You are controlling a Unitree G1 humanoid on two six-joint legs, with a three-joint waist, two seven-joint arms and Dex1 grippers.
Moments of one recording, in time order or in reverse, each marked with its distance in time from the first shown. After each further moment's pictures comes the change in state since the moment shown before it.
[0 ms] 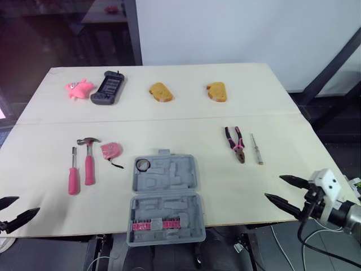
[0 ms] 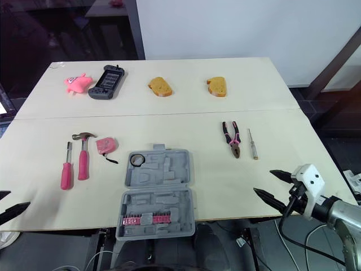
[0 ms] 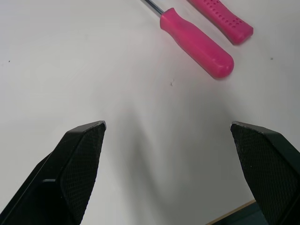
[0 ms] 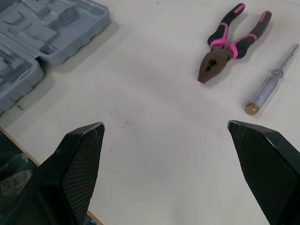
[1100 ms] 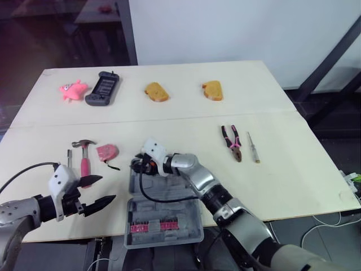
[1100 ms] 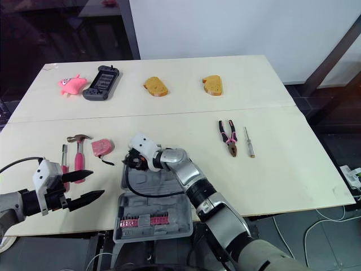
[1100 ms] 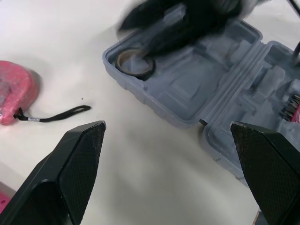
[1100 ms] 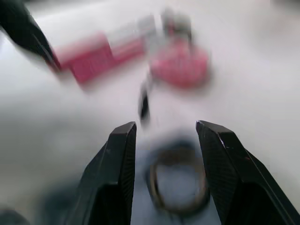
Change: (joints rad) left arm -0.016 -0.147 -0.281 -0.778 -0.111 0.334 0.148; right arm -1.006 0.799 0.852 0.699 -0.390 -0.122 -0.295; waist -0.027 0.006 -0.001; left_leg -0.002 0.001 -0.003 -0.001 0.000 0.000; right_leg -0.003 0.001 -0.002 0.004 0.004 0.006
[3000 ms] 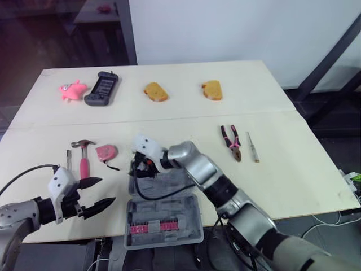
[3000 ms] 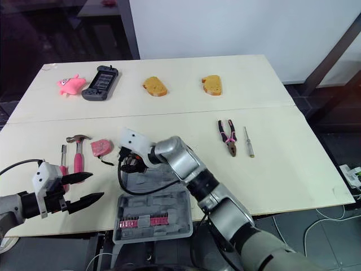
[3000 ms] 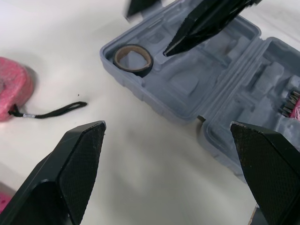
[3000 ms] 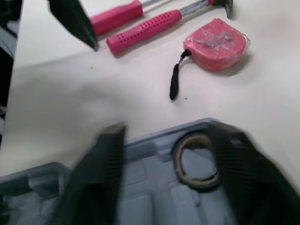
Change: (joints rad) left arm 0.019 0.000 0.000 0.001 0.002 -0.020 -0.002; right arm -0.041 -0.044 0.117 -0.141 -0.075 0.342 0.074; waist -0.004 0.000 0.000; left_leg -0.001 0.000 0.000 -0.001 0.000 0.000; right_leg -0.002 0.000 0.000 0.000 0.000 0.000
